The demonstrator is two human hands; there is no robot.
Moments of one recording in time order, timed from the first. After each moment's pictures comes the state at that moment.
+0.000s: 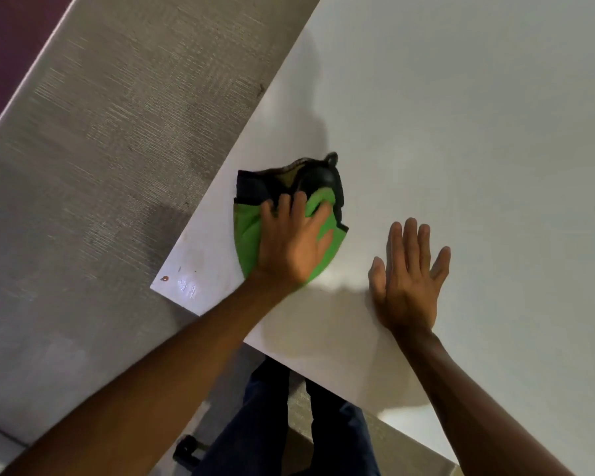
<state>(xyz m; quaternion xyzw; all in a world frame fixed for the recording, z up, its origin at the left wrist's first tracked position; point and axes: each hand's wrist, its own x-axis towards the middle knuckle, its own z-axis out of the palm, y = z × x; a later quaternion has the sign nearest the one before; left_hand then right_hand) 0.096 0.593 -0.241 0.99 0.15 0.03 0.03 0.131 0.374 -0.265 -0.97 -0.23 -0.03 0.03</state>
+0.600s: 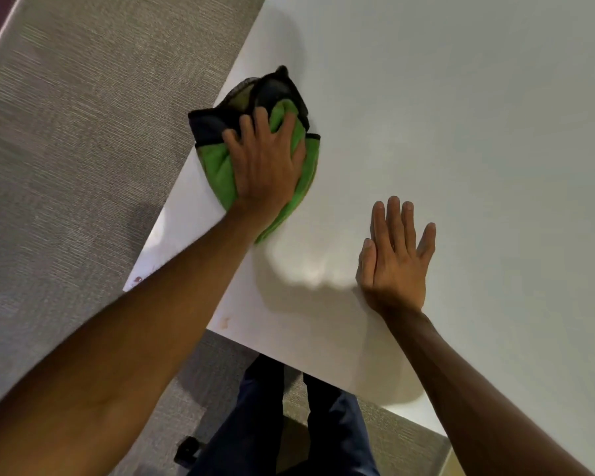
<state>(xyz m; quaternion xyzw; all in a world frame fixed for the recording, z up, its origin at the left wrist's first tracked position) 0.184 0.637 -0.249 0.97 0.22 0.07 -0.02 0.131 0.375 -0.261 -0.98 -0.21 0.05 0.06</state>
